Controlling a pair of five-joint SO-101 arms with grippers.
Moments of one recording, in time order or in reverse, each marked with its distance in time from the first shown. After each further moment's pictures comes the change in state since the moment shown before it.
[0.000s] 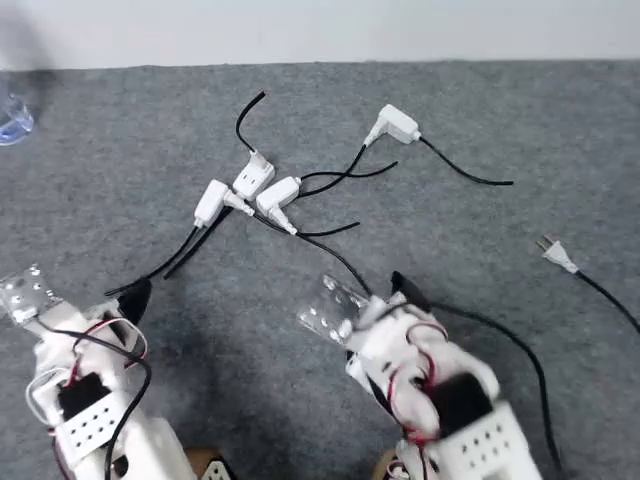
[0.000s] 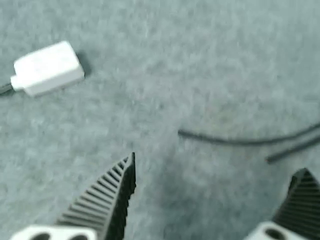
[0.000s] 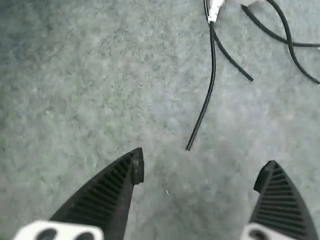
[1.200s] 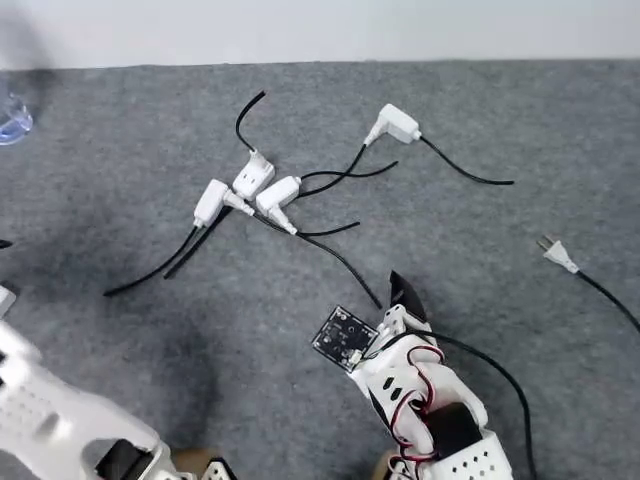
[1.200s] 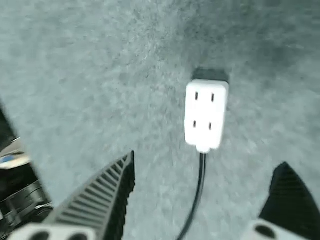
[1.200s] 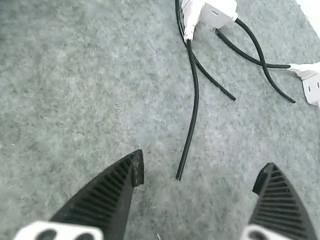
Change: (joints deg) left arm -19.2 95.0 -114.7 38.8 -81.6; right arm 2.7 -23.8 25.6 -13.3 2.5
